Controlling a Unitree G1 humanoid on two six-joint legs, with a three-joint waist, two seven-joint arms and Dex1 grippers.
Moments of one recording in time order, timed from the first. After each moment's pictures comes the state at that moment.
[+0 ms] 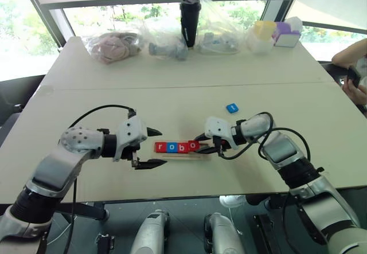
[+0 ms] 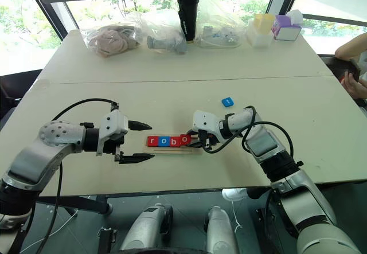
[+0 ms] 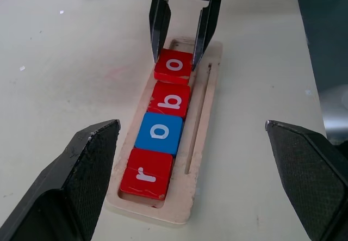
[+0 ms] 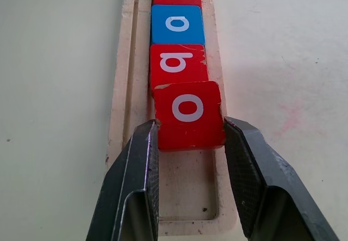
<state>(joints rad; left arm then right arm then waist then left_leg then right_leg) -0.33 0.81 -0.13 -0.34 -0.37 0.47 -1.08 -0.65 -0.56 0.38 0.16 0.04 0.26 1.21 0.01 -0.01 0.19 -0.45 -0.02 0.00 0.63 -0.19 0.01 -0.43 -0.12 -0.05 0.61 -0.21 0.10</state>
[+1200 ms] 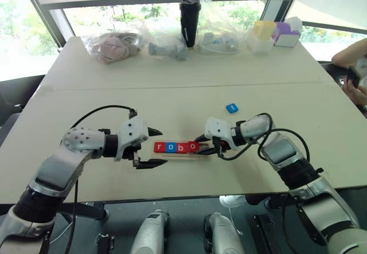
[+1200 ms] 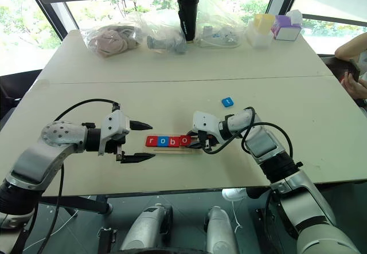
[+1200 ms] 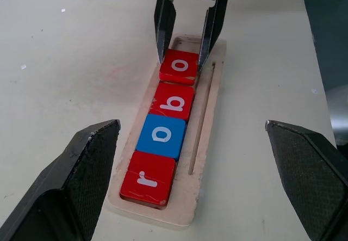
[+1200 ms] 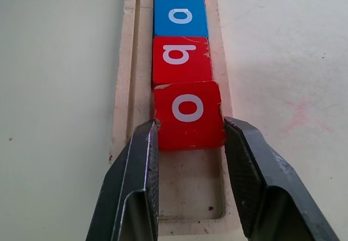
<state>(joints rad) -0.33 0.79 -0.13 -0.32 -0.34 0.46 -1.08 -0.64 -0.56 0.38 0.15 0.04 0.27 1.21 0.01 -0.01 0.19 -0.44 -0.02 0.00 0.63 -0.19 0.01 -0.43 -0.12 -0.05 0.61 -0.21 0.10</state>
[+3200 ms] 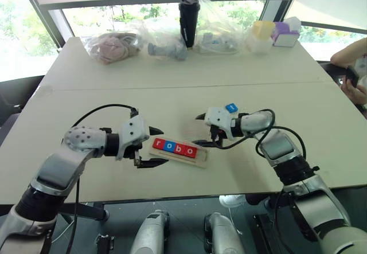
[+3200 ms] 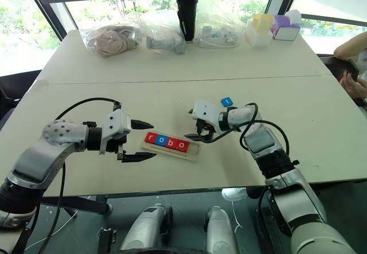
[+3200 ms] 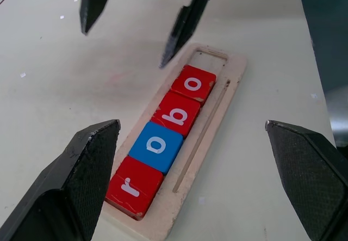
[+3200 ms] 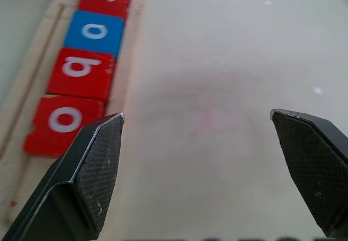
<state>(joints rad) -0.35 0.78 -0.14 -0.32 -0.34 0.47 -1.08 -0.69 -0.49 0.26 0.23 -0.02 0.22 0.99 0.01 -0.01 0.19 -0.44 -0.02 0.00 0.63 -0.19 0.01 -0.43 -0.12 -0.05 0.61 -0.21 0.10</state>
